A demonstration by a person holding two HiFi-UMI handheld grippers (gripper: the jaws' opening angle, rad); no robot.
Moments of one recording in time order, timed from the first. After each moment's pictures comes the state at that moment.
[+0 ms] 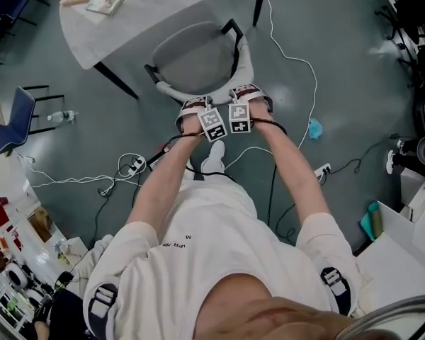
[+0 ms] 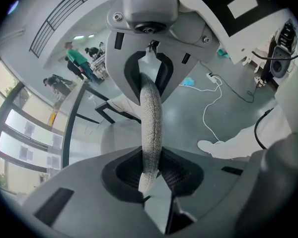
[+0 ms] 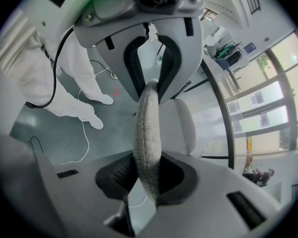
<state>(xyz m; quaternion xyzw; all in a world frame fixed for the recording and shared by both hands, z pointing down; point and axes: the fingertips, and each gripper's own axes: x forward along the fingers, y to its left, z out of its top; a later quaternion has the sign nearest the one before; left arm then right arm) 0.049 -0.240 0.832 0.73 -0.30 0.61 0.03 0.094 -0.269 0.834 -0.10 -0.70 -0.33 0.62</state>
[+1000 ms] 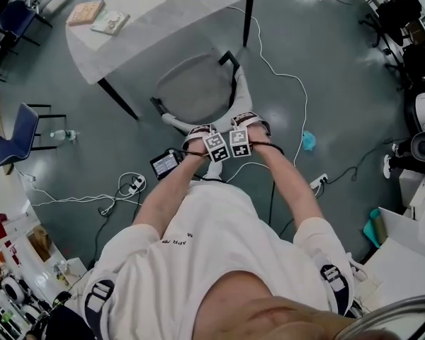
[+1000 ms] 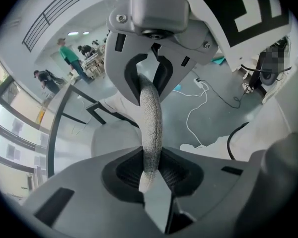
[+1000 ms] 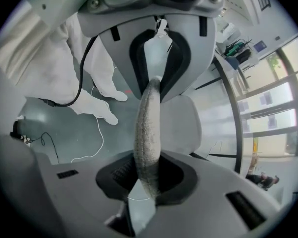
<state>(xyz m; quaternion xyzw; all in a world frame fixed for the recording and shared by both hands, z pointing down) 0.101 -0.163 0.833 0.76 -0.25 0.60 0.06 0.146 -0.193 0.836 -0.13 -0.68 -0.33 0.65</state>
